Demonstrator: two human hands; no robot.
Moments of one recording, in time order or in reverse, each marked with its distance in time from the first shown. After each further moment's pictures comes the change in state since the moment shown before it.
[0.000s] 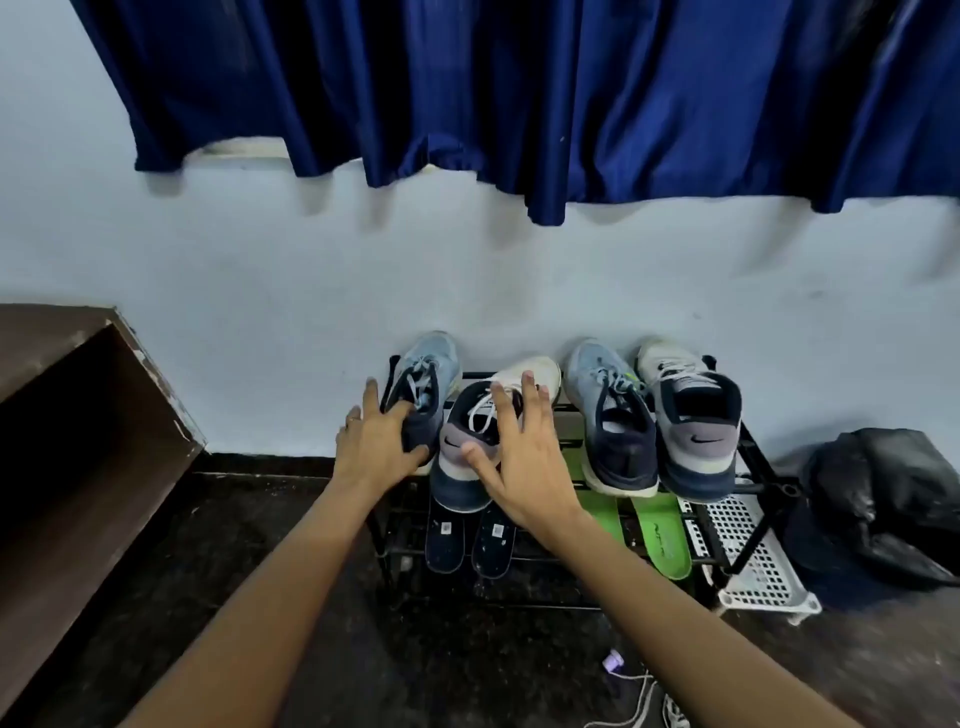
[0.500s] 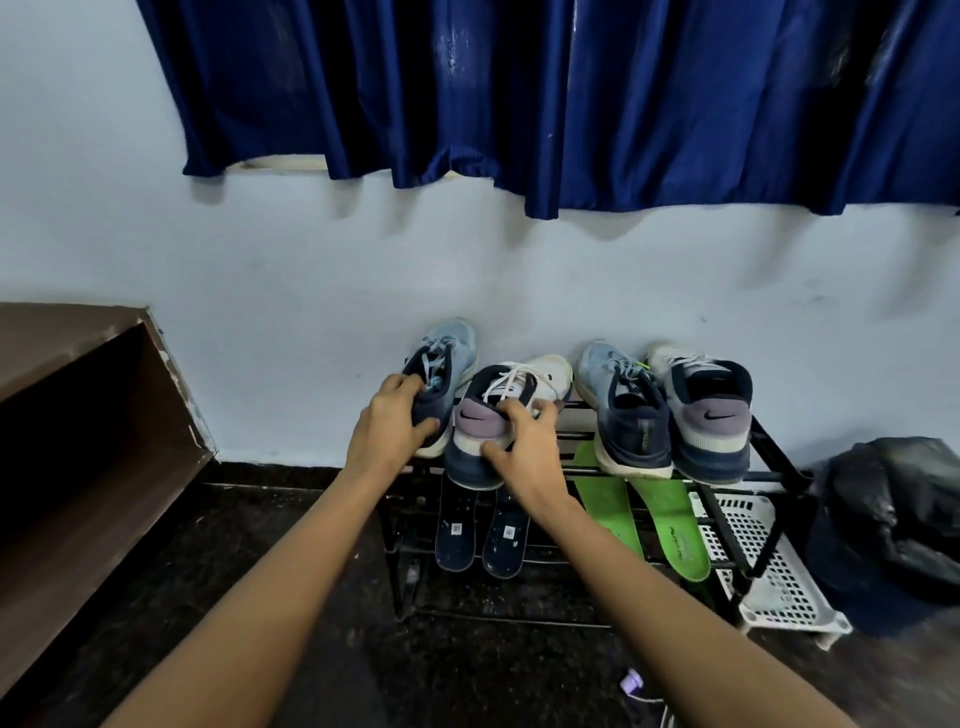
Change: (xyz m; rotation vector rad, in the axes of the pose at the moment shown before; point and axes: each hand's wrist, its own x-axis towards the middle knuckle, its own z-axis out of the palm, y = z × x) left_hand -0.025 -0.009 0.008 -0.288 0.315 0.160; right_hand -0.015 -0.012 0.029 0.331 0.091 0.167
